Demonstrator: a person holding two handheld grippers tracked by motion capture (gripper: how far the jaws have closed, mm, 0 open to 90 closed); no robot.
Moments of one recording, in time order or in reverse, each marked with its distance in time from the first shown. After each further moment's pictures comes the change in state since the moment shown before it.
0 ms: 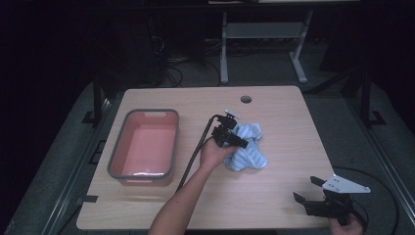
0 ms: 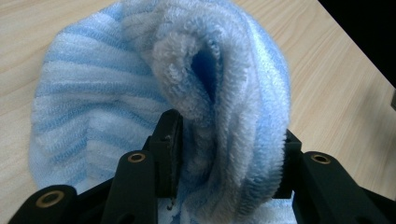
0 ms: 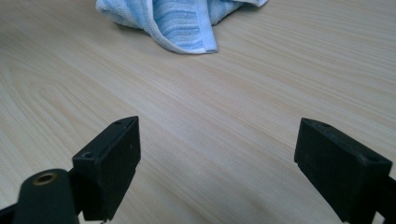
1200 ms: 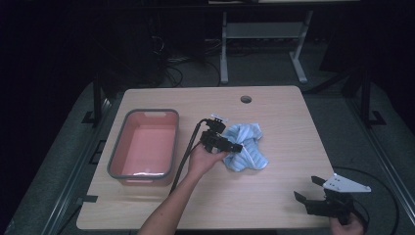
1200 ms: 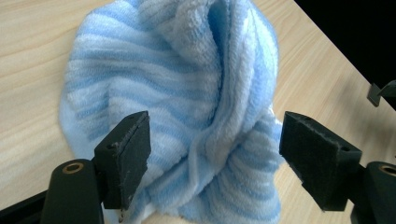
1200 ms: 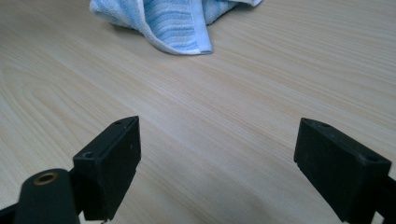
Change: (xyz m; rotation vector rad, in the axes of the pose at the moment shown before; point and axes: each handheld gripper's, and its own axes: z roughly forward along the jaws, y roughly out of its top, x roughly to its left) left arm 0.006 -0.028 -0.034 -0.065 -0.026 -0.007; right arm -0.002 0.001 -0.001 0.004 -0.014 0.006
